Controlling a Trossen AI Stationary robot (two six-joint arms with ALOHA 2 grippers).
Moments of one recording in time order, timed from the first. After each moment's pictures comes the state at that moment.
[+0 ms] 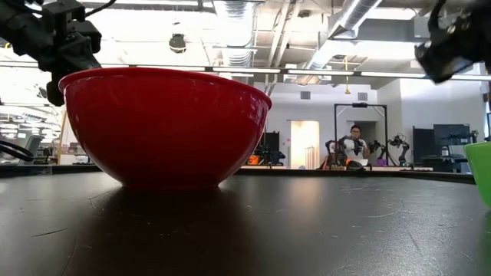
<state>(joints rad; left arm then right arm) -0.01 0.33 0.38 -0.49 -0.21 -0.72 0.64 1.63 1.08 -0.95 -0.07 1.44</state>
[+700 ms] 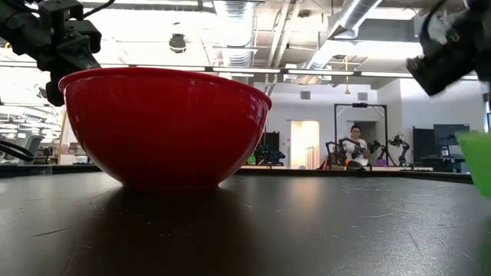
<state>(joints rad) -0.01 0.33 0.38 -0.49 -0.18 -0.72 0.57 1.60 1.02 -0.87 -0.16 1.36</state>
